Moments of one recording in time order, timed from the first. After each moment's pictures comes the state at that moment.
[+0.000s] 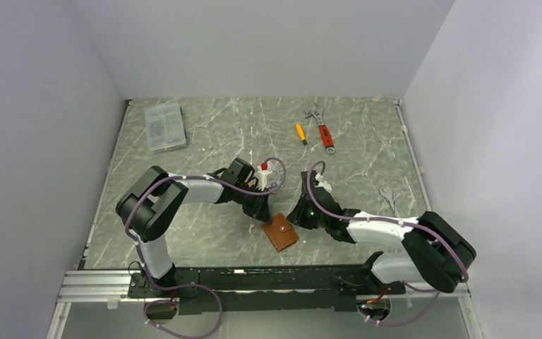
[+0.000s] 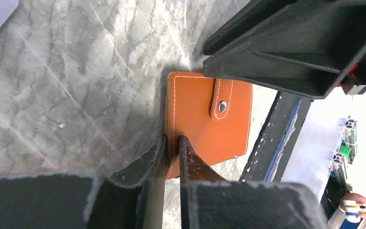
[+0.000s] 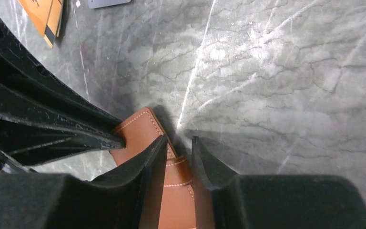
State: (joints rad) left arm -0.65 1.80 0.85 -0.01 0.75 -0.21; right arm 0.77 1.31 0.38 0.17 0.05 0.97
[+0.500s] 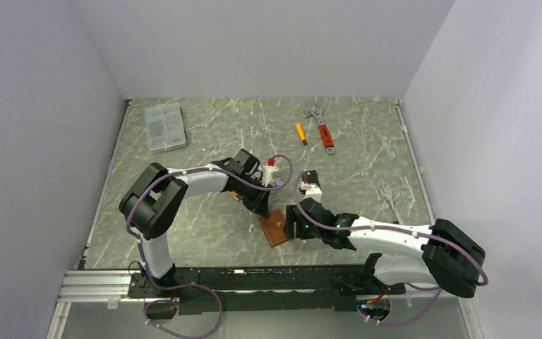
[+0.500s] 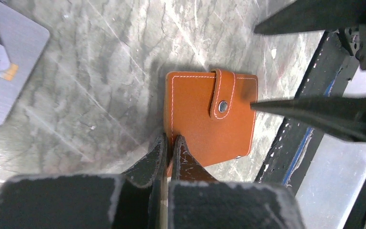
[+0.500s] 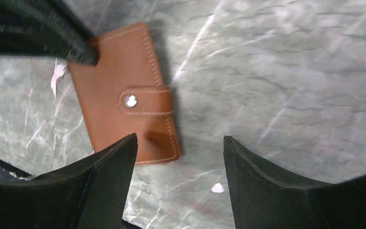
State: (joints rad) left arm -0.65 1.82 1.02 -0.30 0.69 0.02; right arm 0.94 1.17 0.43 -0.12 0.21 0.78
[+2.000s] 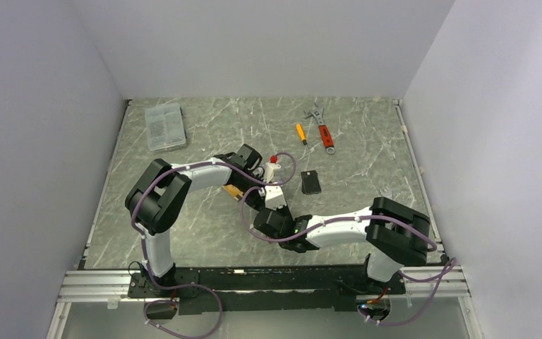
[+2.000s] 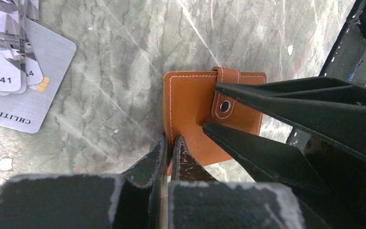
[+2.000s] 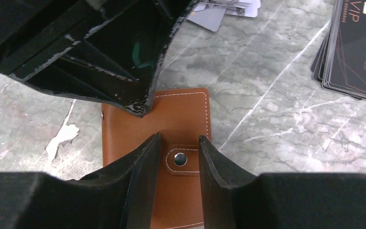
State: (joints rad) left arm -0.64 1.88 1.13 -0.43 0.66 0.14; right arm 1.22 1.60 0.71 -0.02 0.69 0.54
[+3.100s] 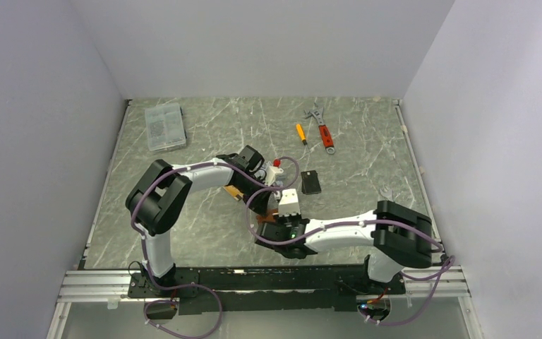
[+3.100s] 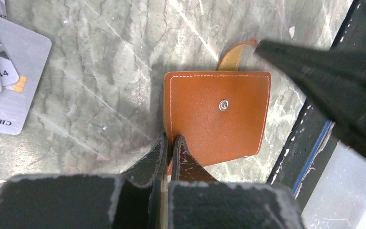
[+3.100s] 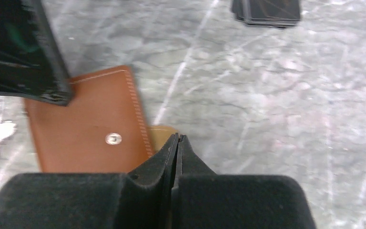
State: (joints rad) left arm -0.66 1.88 1.15 -0.48 0.64 0.21; right arm 1.30 1.61 0.78 -0.42 0.91 0.99
